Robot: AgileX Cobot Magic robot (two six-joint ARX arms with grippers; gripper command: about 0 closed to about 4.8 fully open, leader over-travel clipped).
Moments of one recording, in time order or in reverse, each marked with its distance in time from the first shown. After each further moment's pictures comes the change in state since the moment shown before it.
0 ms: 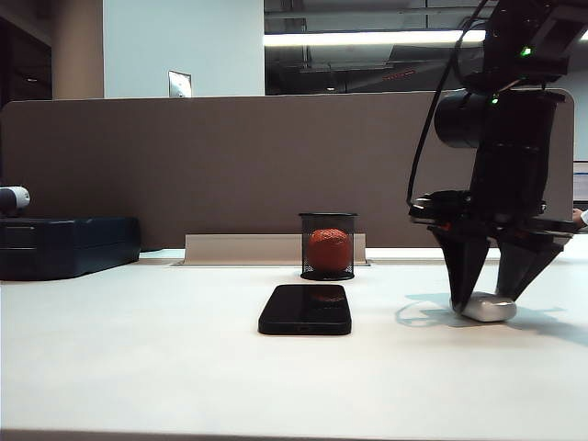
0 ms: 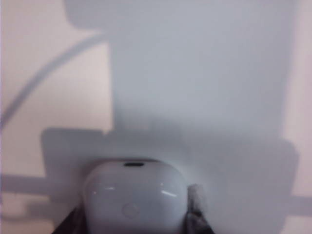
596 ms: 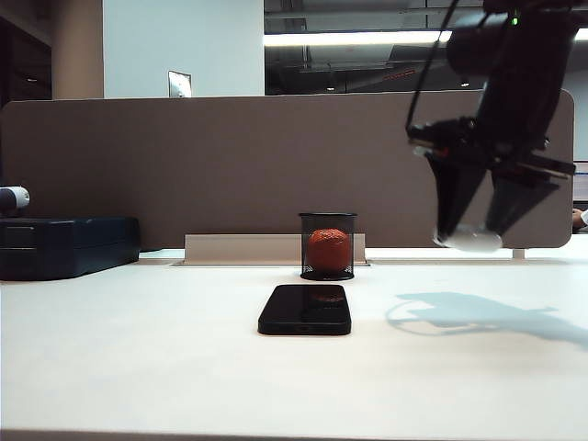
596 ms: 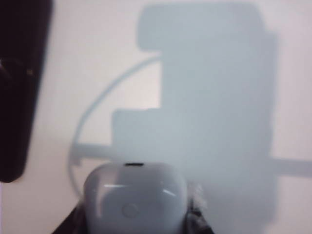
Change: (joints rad) left arm 0.000 0.000 0.000 0.000 0.000 0.000; right arm 0.013 -0.176 -0.002 -0.021 -0.062 0.012
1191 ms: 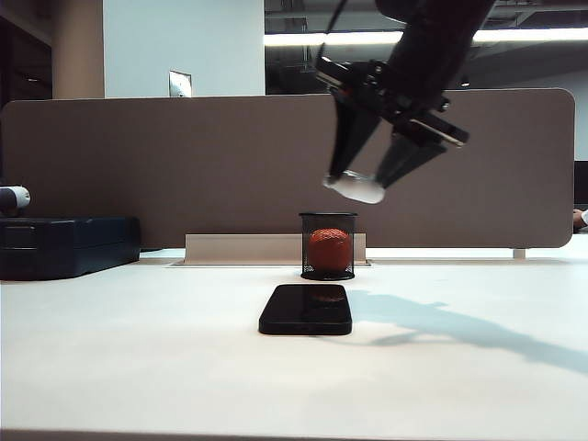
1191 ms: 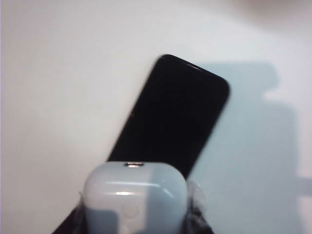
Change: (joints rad) left arm 0.000 0.000 0.000 0.000 0.000 0.000; right arm 0.200 0.005 0.107 0.135 -0.089 0.093
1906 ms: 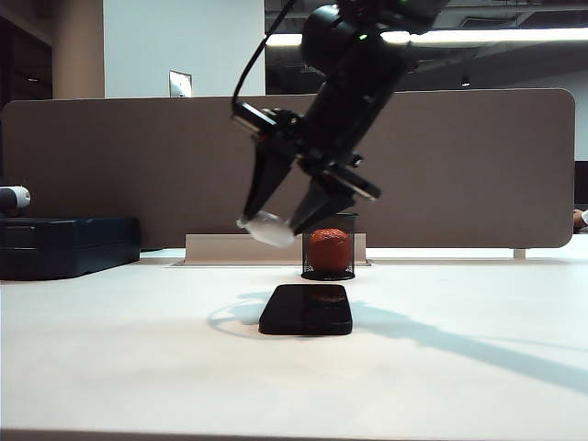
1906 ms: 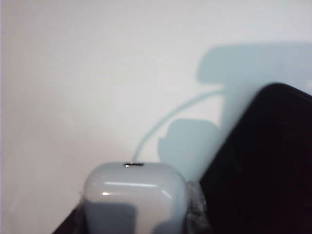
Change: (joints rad) left arm 0.000 0.000 0.000 0.000 -0.001 0.000; right arm 0.107 0.238 0.122 0.131 -0.090 0.097
